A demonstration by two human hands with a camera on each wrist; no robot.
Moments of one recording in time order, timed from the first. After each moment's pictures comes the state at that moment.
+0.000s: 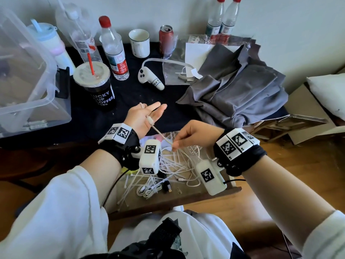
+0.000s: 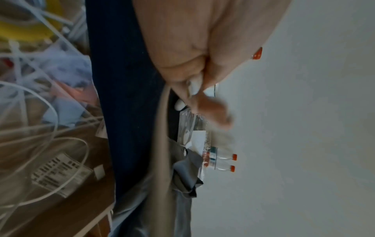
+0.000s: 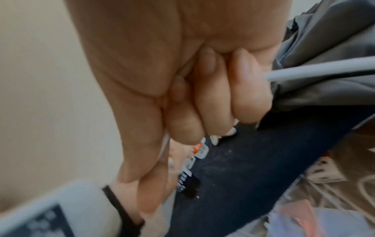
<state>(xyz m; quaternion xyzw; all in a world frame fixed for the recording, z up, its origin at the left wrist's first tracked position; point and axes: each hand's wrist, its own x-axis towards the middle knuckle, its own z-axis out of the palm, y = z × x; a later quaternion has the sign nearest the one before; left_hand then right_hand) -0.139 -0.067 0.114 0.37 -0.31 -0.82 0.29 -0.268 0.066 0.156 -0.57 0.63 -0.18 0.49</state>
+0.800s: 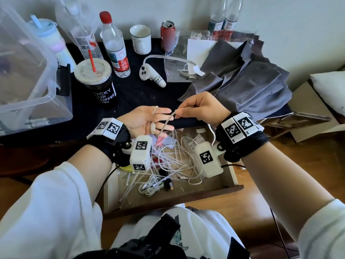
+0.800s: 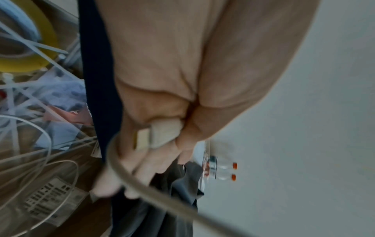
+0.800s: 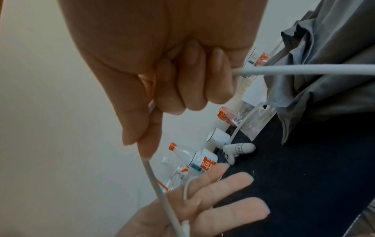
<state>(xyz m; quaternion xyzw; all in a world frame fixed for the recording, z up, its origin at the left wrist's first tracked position) -0.122 -0.079 0.123 0.31 -0.46 -0.83 -0.01 -0.277 0.048 0.187 -0.53 0.65 -0.37 0.40</state>
